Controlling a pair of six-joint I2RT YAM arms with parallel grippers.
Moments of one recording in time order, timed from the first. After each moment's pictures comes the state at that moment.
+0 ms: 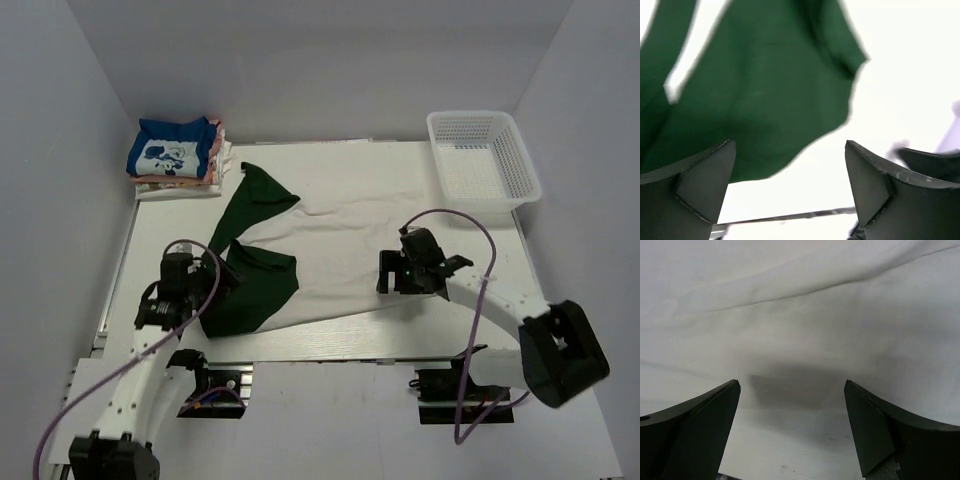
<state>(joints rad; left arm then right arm) -0.07 0.72 0.47 -0.59 0.20 -0.83 0.50 1.28 0.63 -0.36 -0.01 0.44</state>
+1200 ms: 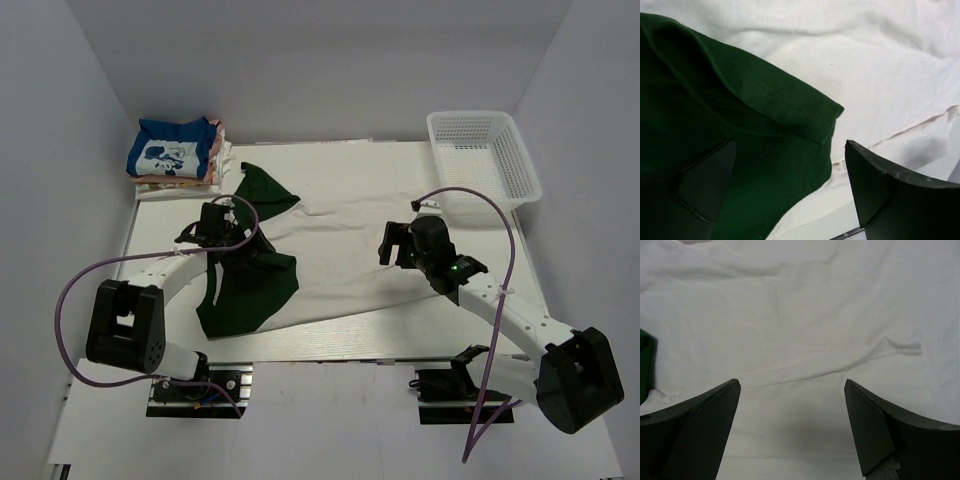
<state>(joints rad) -0.20 1.42 0.78 -0.27 0.24 -0.67 0.52 1.11 0.66 -0.18 0.17 0.41</state>
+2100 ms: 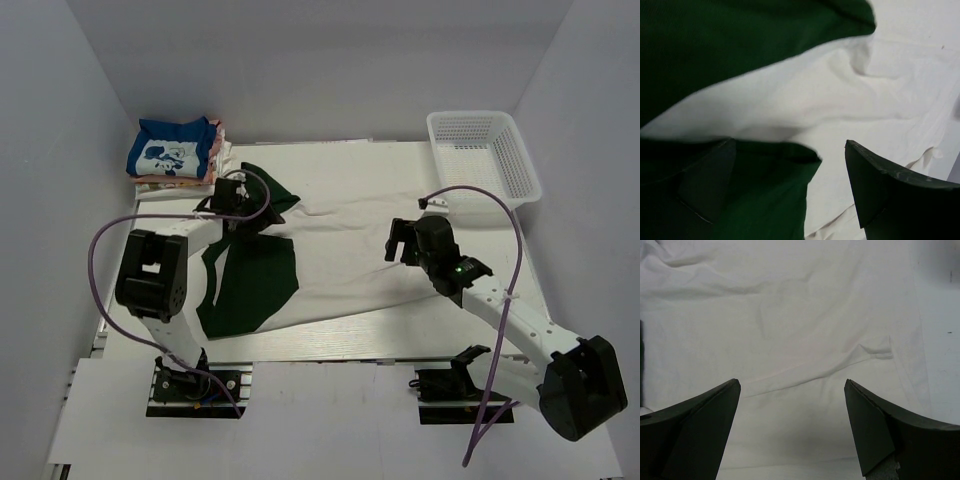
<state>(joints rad) -0.20 1.76 1.02 -0.10 0.25 -0.67 0.52 1.08 0.66 -0.19 0.25 0.39</state>
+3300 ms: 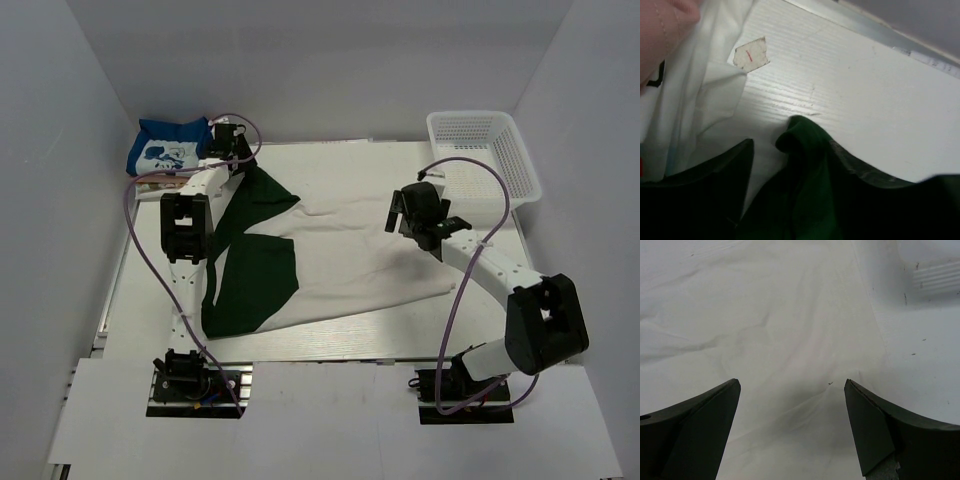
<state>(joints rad) -0.09 2.51 2.12 -0.32 -0.11 -0.43 0.43 1.41 0.94 -0.27 0.38 0.43</state>
